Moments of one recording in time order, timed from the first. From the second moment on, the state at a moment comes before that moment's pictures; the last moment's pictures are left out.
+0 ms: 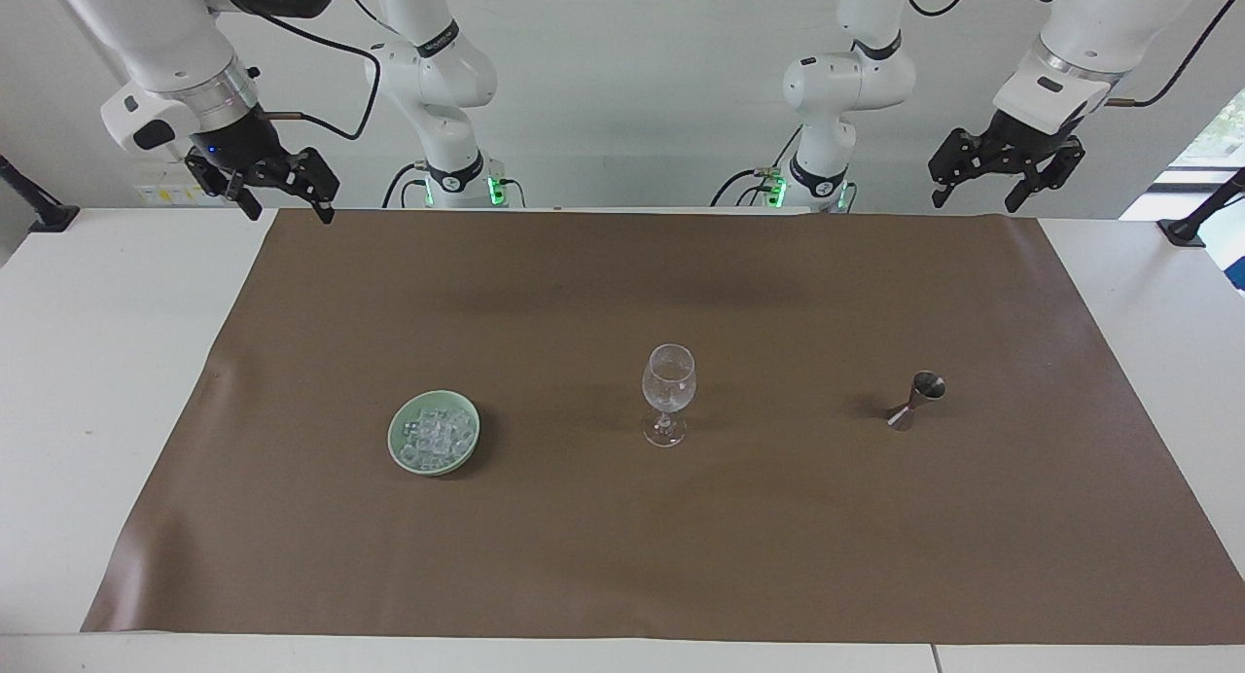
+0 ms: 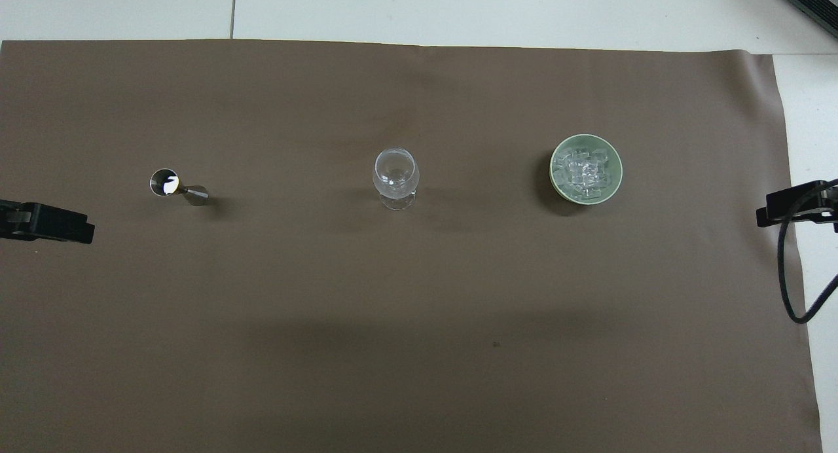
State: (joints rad) left arm 0.04 -0.12 -0.11 -1.63 -0.04 1.48 0.06; right arm -0.18 -0.03 0.08 -1.57 0.02 1.47 -0.01
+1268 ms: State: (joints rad) left arm 0.09 -0.02 0.02 -1.70 -0.05 1.58 -0.10; right arm -0.18 -0.03 0.08 -1.57 0.02 1.47 -0.01
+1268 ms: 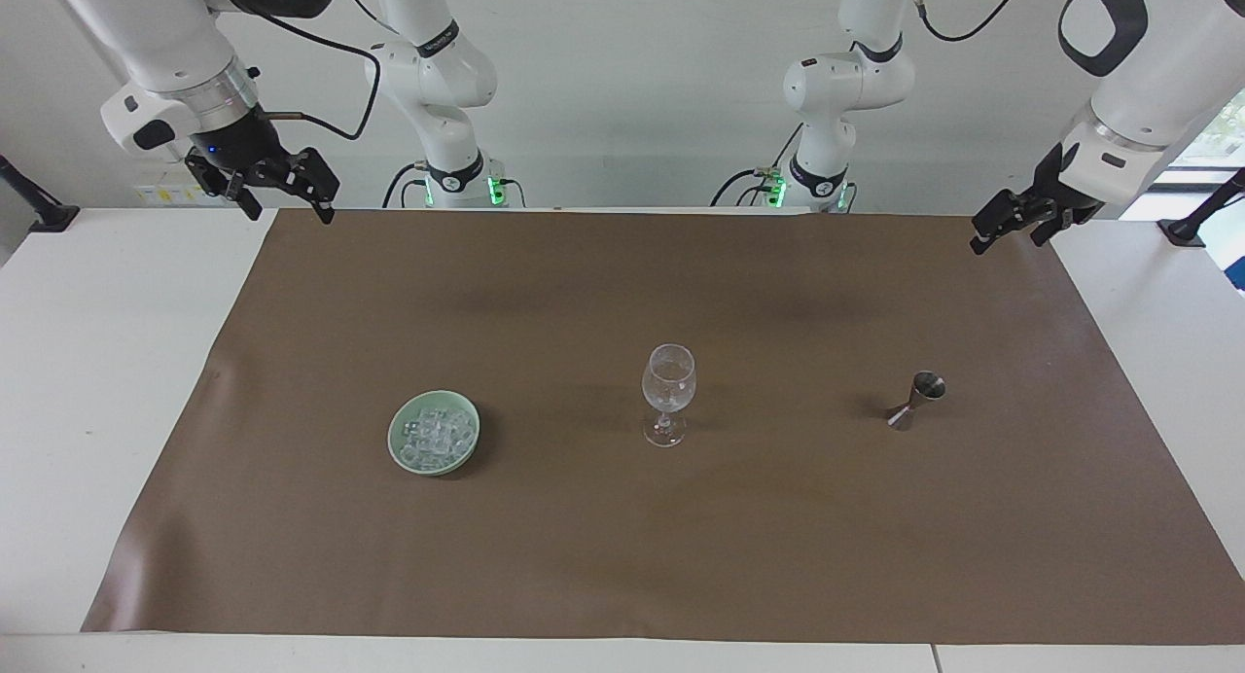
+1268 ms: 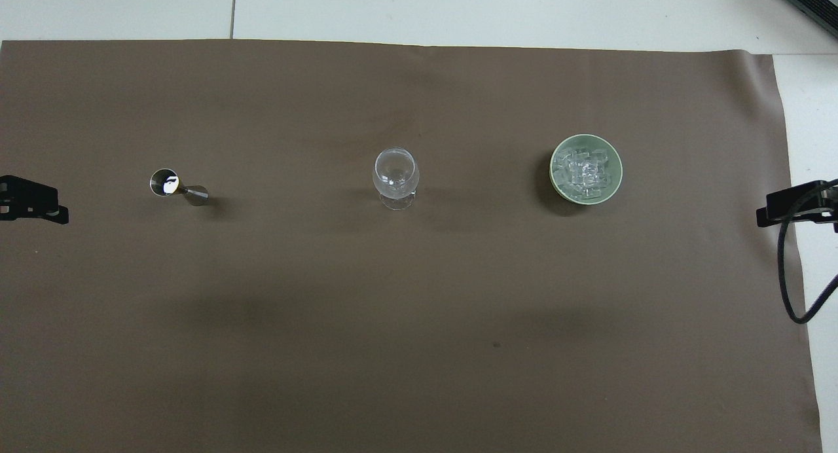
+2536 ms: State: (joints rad) left arm 0.12 0.26 0.26 -1.70 -0.59 1.61 -0.76; right arm -0.18 -0.03 0.08 -1.57 0.02 1.47 -0.01
